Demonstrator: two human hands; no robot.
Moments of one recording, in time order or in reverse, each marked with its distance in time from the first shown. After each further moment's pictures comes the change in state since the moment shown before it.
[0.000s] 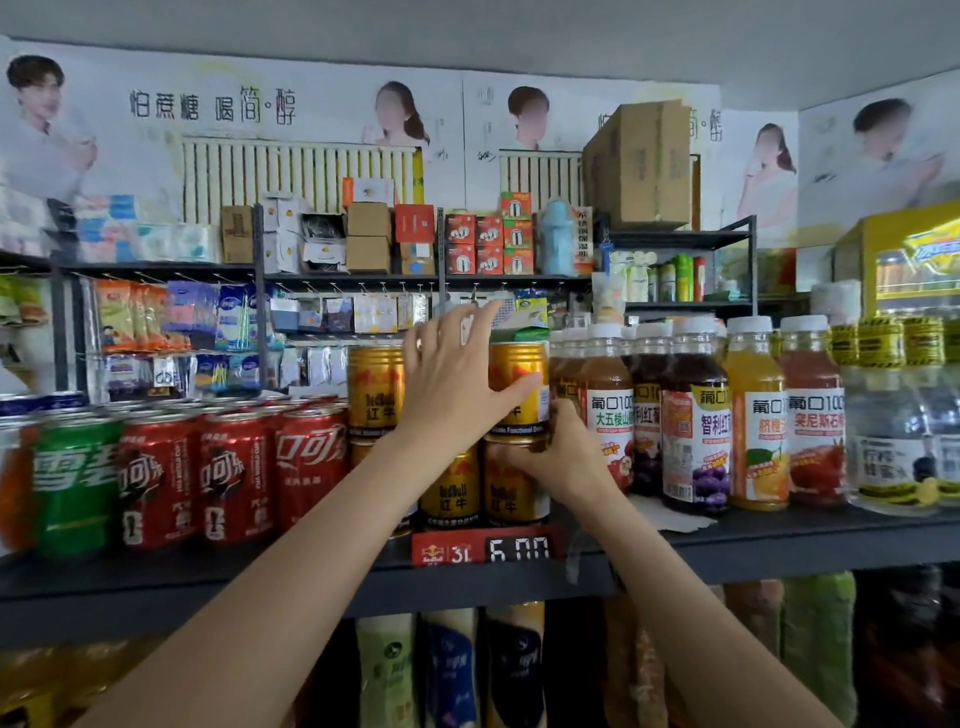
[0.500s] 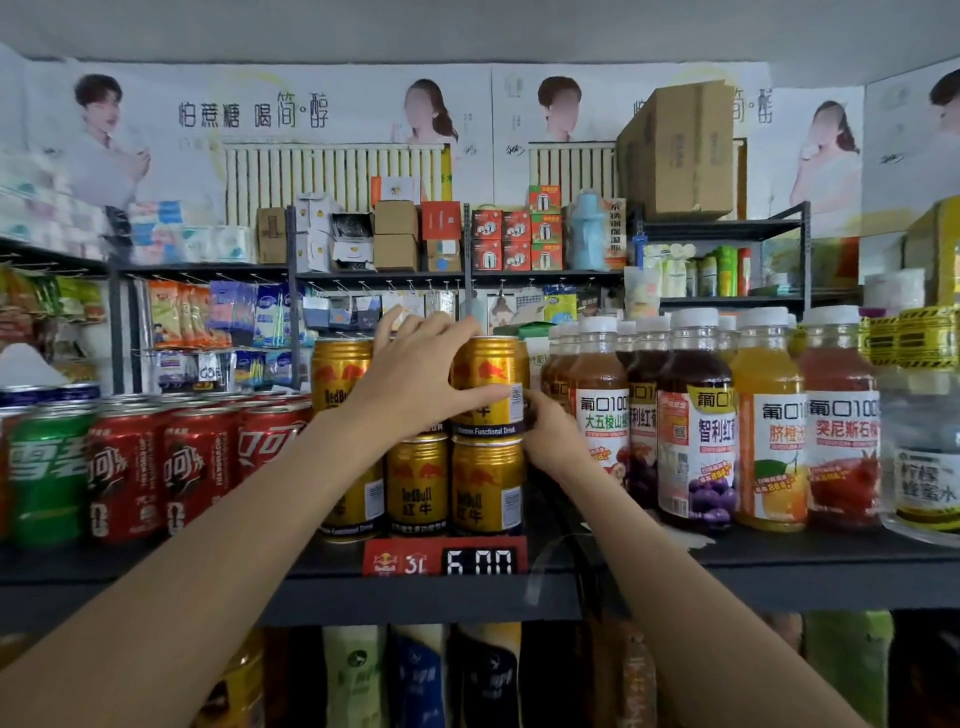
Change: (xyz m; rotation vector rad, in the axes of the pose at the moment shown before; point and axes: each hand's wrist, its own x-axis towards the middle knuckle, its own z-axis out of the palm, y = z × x) left_hand 0.016 0.000 0.005 0.139 -0.168 0.083; right_hand 0.061 0.036 -0.006 -0.029 -0.109 -0.027
